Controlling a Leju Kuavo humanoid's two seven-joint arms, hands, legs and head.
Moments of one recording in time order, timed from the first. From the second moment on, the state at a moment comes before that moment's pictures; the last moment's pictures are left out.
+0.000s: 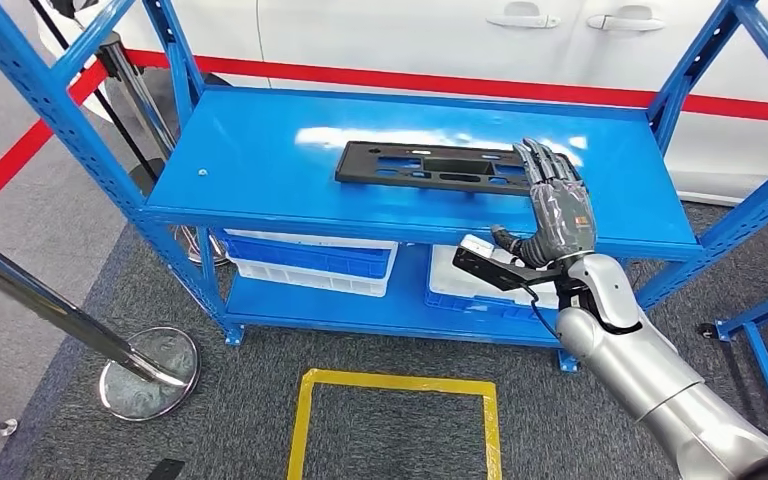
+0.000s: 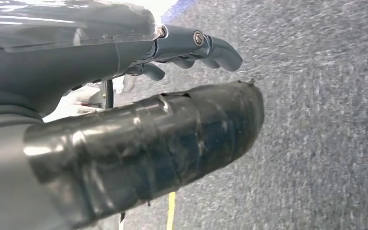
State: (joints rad) left arm -0.02 -0.07 0.98 -0.08 -1.17 -0.21 -0.06; right arm -0.85 -0.22 0.84 -0.92 0.83 -0.45 -0.36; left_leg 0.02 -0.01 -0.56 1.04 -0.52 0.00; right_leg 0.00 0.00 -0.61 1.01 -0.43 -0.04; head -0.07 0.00
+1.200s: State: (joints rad) left arm -0.04 -0.07 0.98 -0.11 -1.20 -0.21 -0.02; right arm -0.89 -0.17 0.92 -0.67 0.88 -0.35 -0.35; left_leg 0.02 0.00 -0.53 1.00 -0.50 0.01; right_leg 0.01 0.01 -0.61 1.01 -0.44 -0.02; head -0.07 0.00
